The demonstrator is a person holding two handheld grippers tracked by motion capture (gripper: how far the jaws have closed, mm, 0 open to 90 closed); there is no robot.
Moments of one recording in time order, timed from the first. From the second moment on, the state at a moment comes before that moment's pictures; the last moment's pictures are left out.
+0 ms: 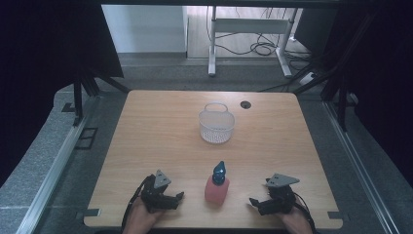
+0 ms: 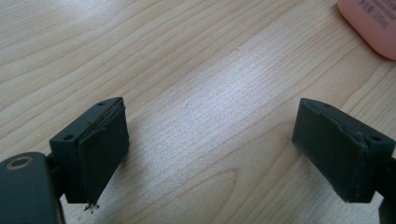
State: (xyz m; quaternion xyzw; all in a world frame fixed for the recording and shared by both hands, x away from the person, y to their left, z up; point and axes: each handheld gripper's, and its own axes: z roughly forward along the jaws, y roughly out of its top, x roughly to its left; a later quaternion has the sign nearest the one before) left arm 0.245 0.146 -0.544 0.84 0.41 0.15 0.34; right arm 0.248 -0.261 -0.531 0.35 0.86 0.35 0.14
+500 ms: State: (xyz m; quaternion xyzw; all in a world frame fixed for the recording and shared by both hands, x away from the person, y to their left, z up) left arm 0.245 0.146 -0.544 0.84 0.41 0.15 0.34; right arm 0.241 -0.255 -0.522 0.33 0.86 0.36 0.14
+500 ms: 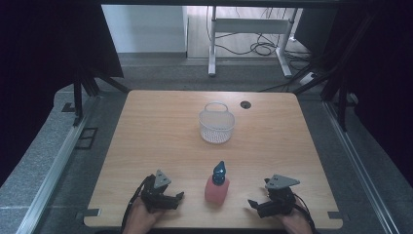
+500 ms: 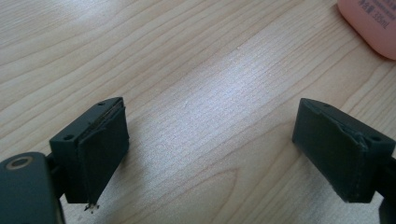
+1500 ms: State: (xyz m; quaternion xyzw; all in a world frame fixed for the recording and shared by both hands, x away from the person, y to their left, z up) left arm 0.245 0.146 -0.544 0.84 0.41 0.15 0.34; right arm 0.230 -0.229 -0.490 0.31 0.85 0.42 0.09
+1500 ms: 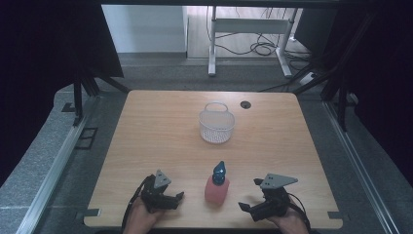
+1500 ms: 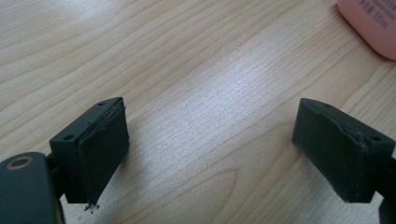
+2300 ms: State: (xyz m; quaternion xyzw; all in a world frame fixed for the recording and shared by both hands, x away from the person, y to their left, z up) left arm 0.245 0.145 -0.544 0.83 0.41 0.15 0.34; right arm 0.239 -0.204 -0.467 0.28 0.85 0.45 0.07
